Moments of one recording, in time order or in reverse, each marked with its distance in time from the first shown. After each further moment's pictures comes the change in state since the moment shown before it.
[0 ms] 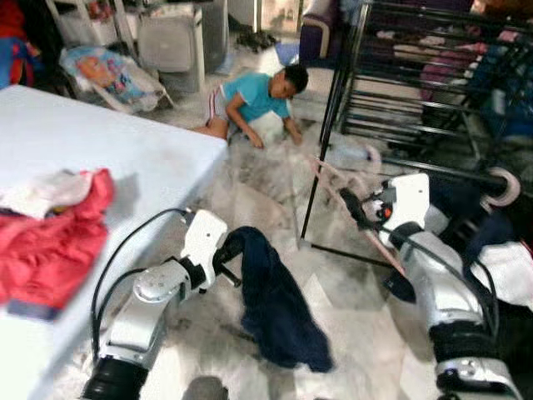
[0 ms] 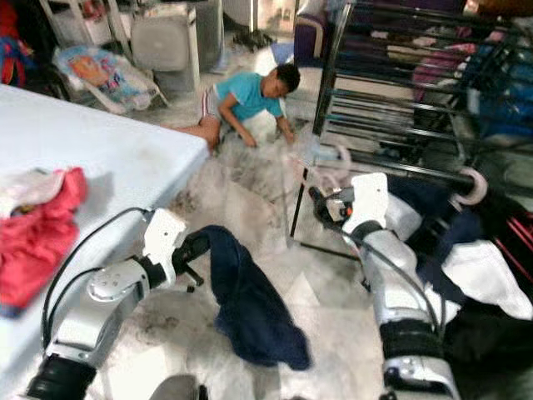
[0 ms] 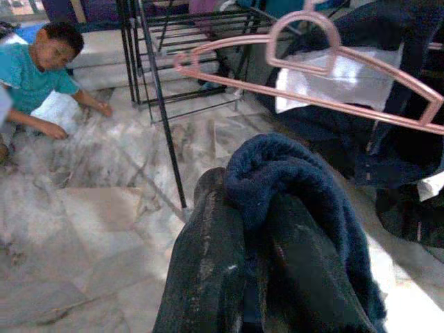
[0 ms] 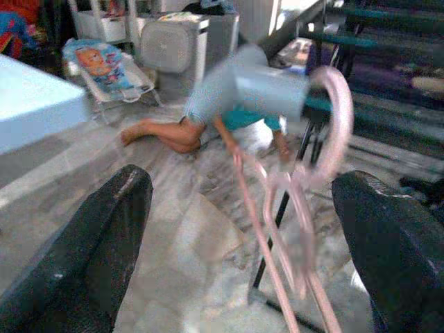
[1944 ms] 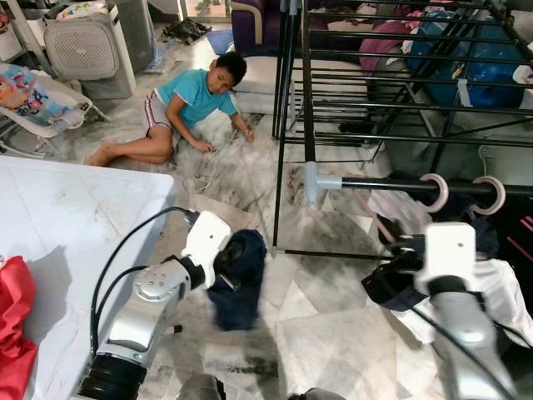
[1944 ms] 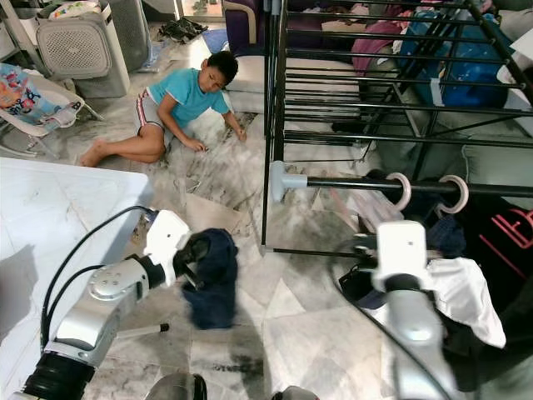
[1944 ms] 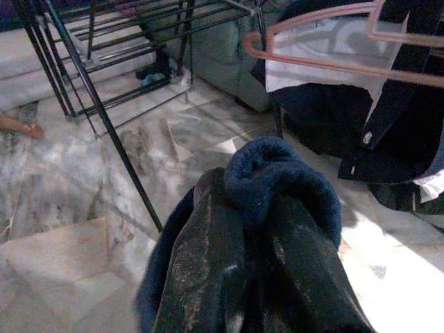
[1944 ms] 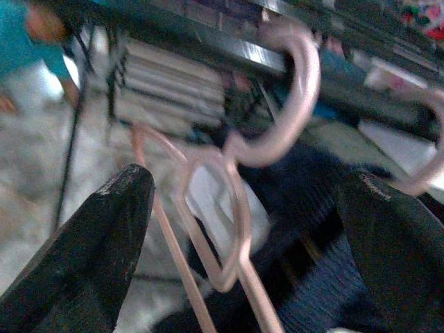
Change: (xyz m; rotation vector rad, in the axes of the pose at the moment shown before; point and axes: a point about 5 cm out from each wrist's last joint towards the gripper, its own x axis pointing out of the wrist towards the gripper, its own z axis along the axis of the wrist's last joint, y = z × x) left arm 0.002 -0.003 -0.001 0.055 0.036 -0.044; right arm -0.091 -0.014 -0.018 -0.272 0.096 -0.427
